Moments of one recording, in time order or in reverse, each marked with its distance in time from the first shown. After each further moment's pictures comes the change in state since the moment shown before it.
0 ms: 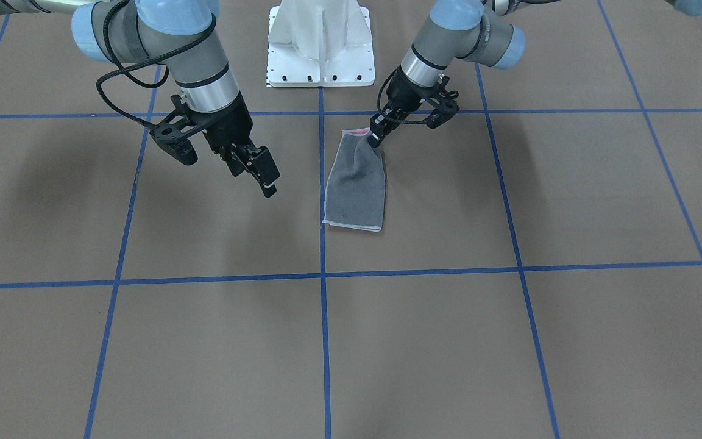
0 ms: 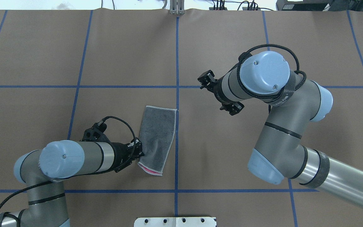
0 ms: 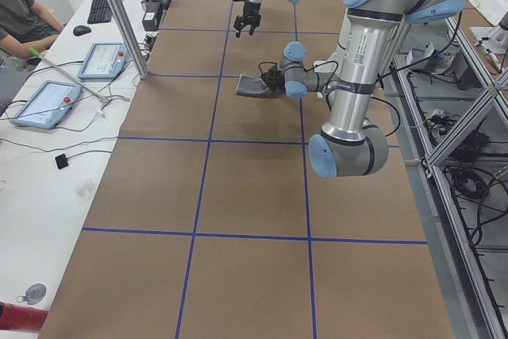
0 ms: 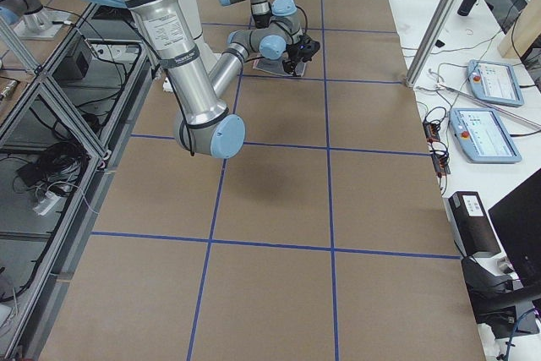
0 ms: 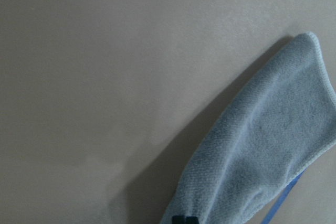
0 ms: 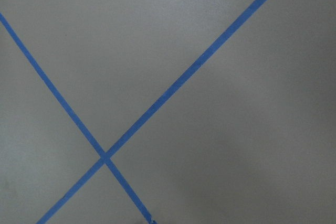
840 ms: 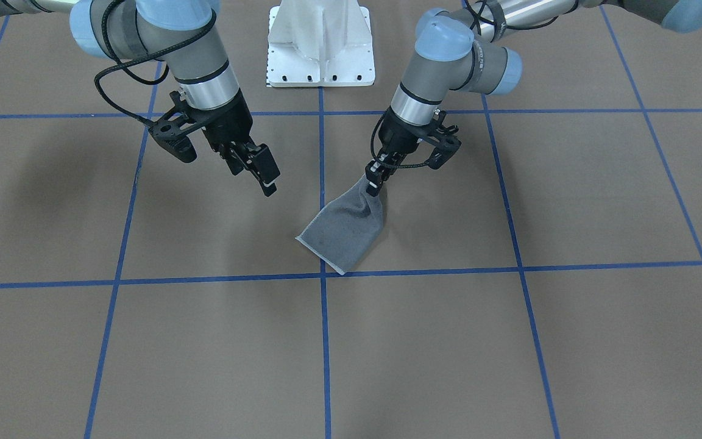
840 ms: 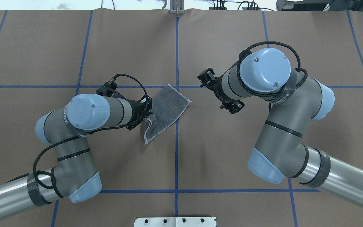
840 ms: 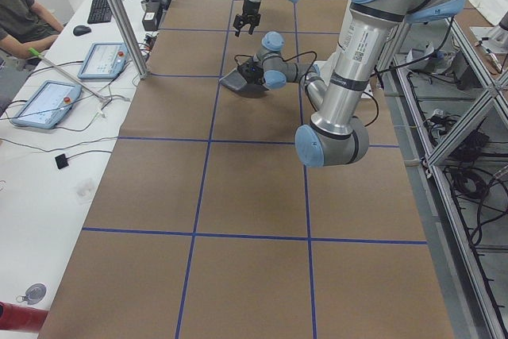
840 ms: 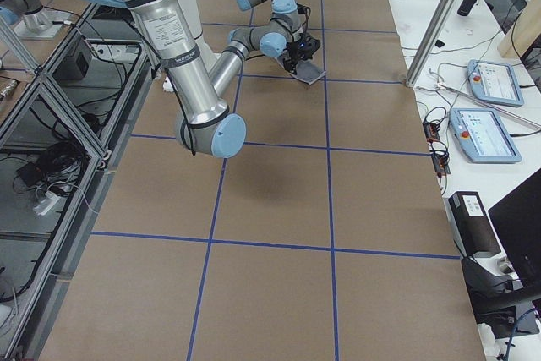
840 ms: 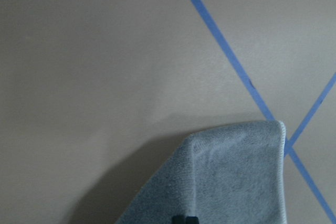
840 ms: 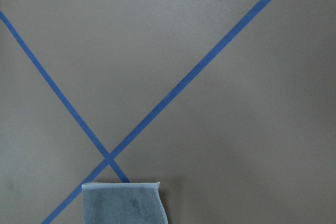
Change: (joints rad) left arm -0.154 -0.183 0.147 0.086 -0.004 0.007; right arm 0.007 0.009 0.015 -0.026 0.000 0.000
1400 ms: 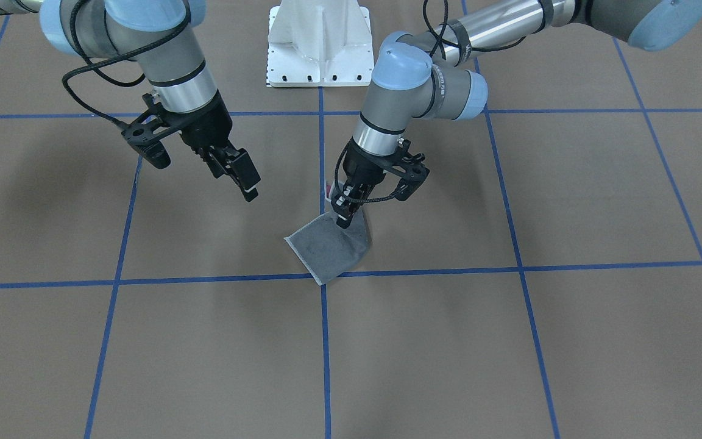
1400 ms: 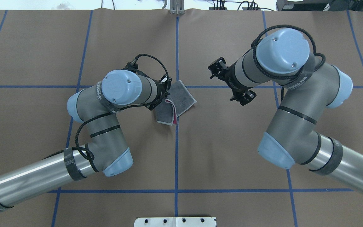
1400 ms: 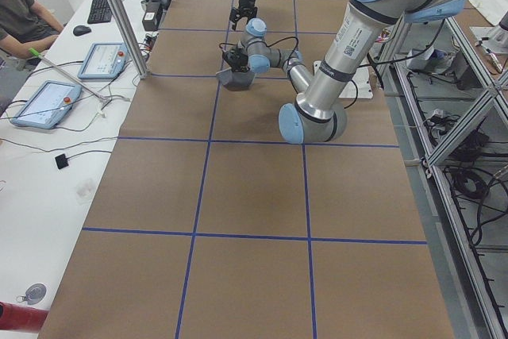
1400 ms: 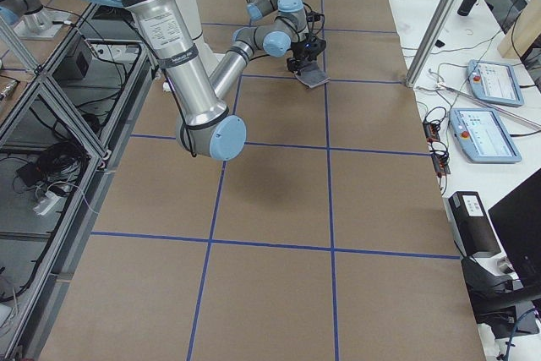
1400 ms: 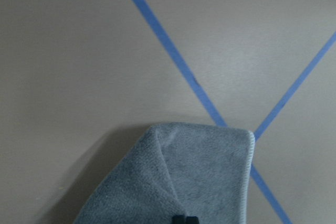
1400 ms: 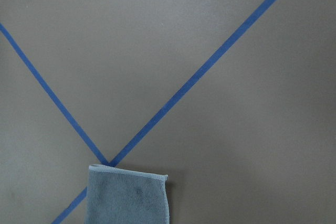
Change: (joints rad) left arm -0.056 -0.193 0.195 0.010 0.003 -0.008; right arm 0.090 -0.025 0.016 -0.022 0.099 -0.039
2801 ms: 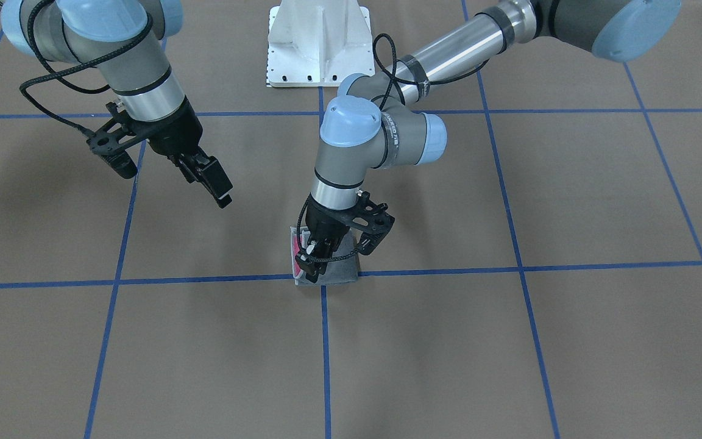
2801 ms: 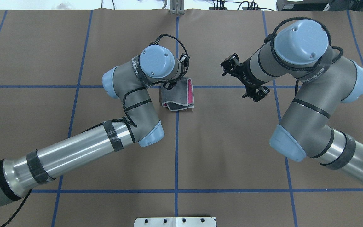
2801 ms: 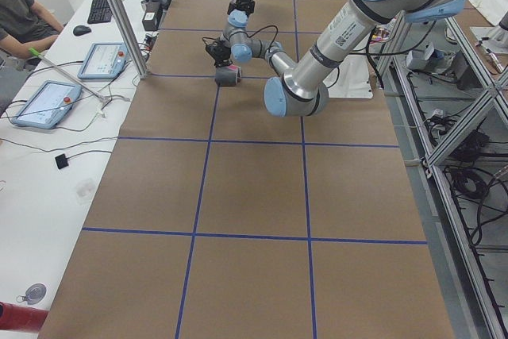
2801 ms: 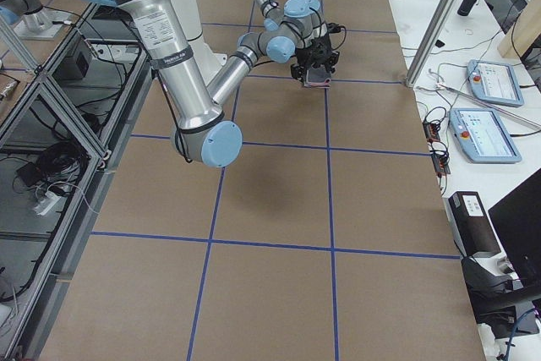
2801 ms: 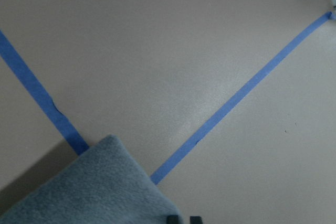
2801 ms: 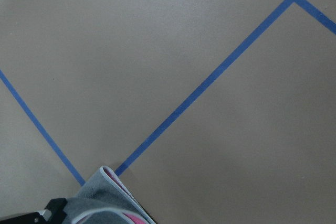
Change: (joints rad) left arm -0.044 -0.241 0.352 -0.059 0.016 -0.001; right arm 0.036 -0.038 0.008 0.000 0.039 -0.039
